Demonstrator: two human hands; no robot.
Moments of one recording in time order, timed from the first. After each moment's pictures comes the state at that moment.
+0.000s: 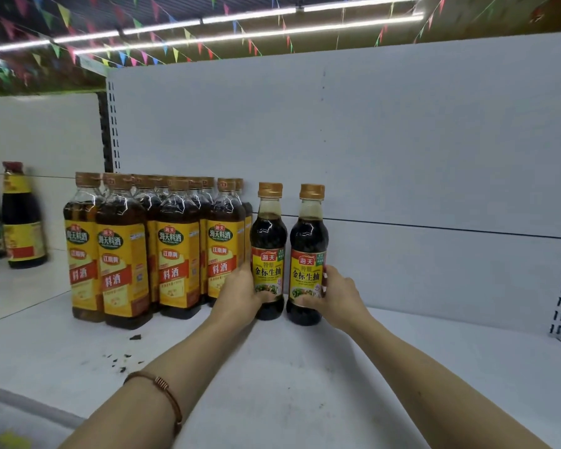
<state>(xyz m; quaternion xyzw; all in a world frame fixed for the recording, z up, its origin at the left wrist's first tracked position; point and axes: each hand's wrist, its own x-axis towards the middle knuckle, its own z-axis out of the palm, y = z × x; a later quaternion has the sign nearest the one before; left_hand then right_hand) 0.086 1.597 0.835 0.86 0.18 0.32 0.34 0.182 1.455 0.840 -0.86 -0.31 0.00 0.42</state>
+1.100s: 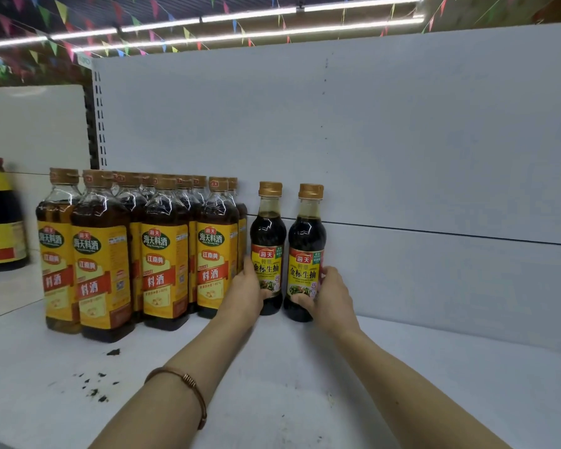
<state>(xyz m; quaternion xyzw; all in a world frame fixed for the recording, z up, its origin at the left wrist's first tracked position) 0.139 1.615 0.828 0.89 0.24 0.29 0.27 0.206 1.479 0.825 -0.84 -0.27 -0.06 0.47</state>
